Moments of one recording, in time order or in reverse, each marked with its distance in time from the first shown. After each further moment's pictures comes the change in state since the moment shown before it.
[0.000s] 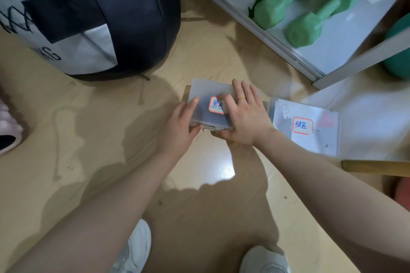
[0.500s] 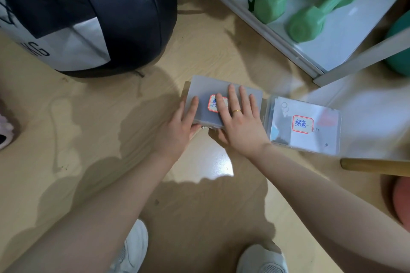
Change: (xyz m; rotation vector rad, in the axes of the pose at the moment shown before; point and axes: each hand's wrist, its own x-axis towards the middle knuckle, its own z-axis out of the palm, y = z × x) left_hand 0.001 -0.012 0.010 0.503 0.158 0.276; right_hand -0.017 -0.010 0.027 -0.163 0.161 -0.006
